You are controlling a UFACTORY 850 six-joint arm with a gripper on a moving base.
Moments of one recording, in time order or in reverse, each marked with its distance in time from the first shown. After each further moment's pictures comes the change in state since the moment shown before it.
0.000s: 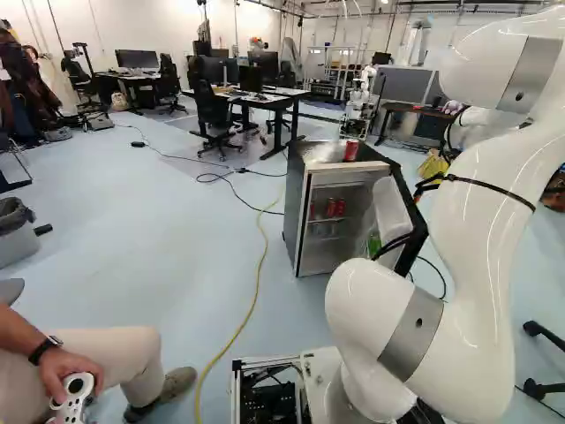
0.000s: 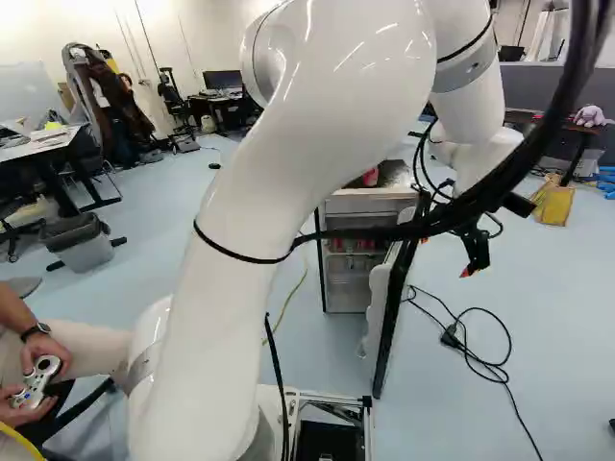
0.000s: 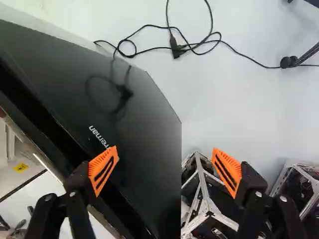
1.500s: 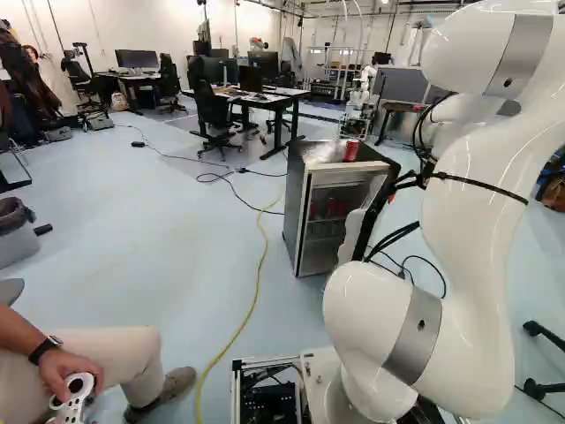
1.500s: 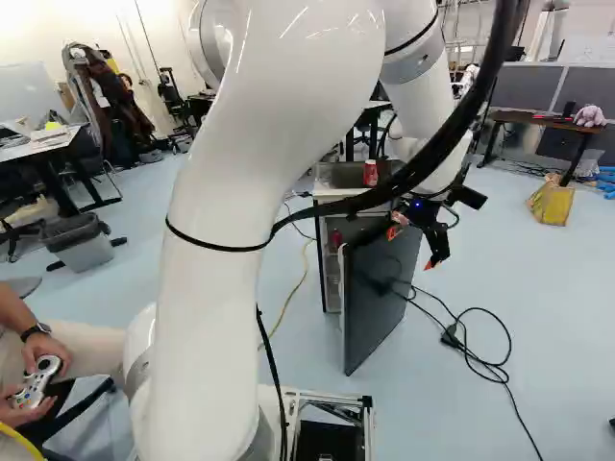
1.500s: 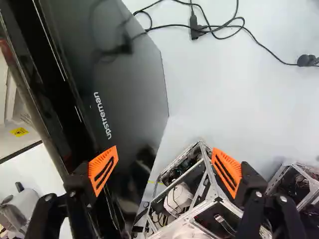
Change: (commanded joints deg) arm 7.6 5.0 7.6 0.0 0.0 0.0
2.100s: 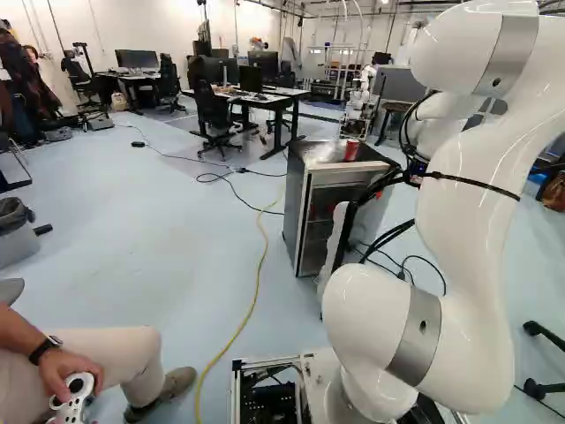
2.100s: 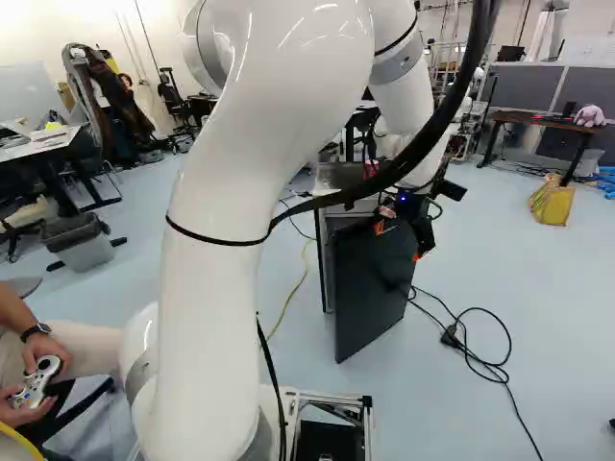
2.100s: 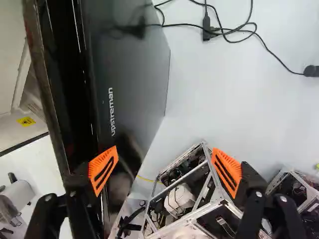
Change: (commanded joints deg) arm 4.2 -0.7 -1.1 0.0 0.0 0.0
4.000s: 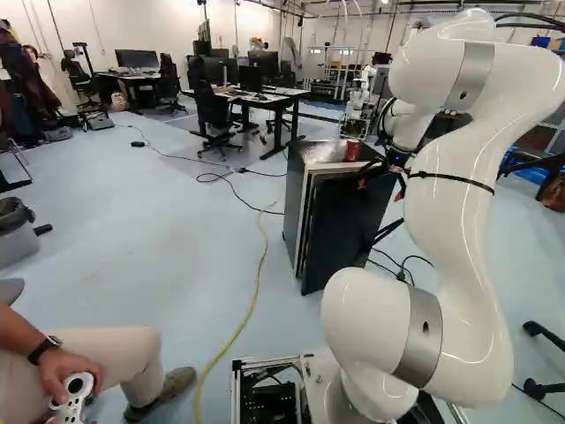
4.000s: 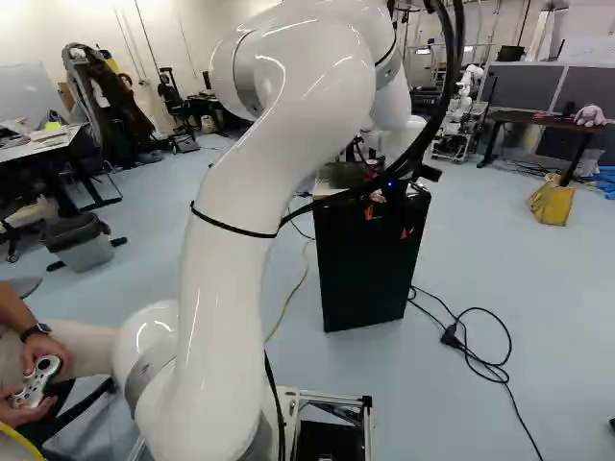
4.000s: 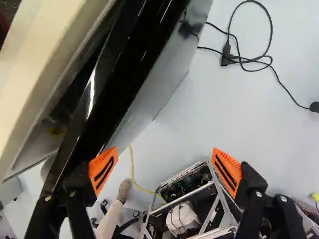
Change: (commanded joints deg) arm 6.6 -7.7 -11.7 0.0 0.0 0.0
